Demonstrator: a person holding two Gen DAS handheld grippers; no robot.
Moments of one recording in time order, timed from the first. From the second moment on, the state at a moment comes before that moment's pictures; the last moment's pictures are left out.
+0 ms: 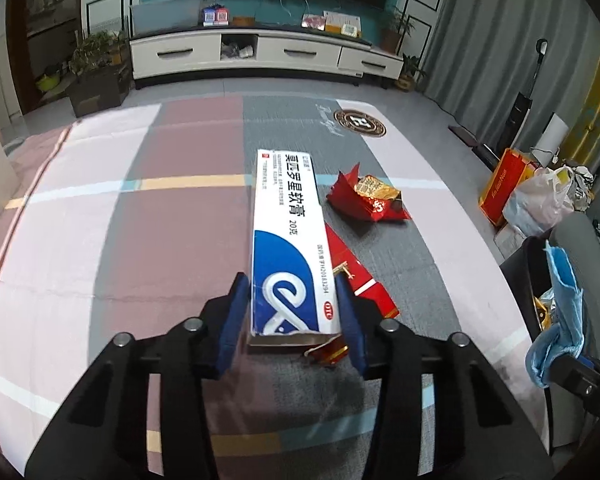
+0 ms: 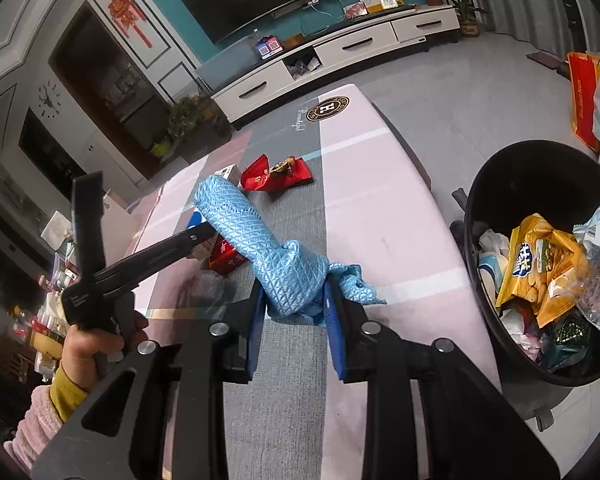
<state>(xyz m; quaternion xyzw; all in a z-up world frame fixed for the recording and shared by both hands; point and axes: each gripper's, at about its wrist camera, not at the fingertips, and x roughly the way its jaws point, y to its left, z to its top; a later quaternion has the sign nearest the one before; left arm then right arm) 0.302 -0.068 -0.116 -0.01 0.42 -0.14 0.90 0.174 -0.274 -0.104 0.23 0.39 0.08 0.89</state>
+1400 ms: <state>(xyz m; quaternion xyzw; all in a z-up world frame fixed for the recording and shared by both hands) 0.143 -0.153 -0.042 0.04 0.36 -0.28 0.89 0.113 -0.336 -0.082 0.22 0.34 0.01 0.91</state>
